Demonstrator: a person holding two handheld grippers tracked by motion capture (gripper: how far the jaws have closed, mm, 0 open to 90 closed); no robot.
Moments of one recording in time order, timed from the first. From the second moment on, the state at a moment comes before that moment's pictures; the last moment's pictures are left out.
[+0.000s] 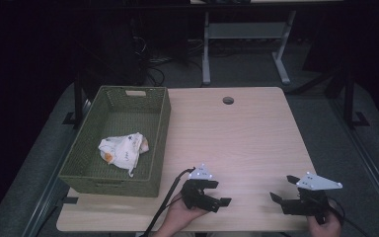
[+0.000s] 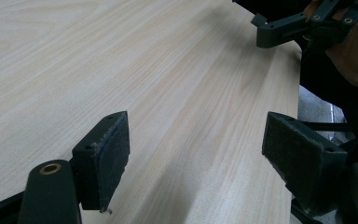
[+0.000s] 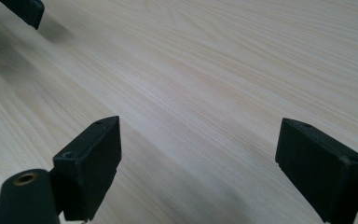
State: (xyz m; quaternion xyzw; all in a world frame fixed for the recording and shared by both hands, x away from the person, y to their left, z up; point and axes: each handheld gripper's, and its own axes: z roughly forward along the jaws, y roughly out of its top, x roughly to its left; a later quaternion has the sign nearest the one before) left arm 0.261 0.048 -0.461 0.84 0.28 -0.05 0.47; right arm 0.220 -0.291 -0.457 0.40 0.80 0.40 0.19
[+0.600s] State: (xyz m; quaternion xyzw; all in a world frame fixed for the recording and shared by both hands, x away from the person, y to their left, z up) left arm 0.275 0.055 -0.435 0.82 0.27 -0.05 0.49; right arm 0.223 -0.286 -0.458 0.39 0.81 0.40 0.19
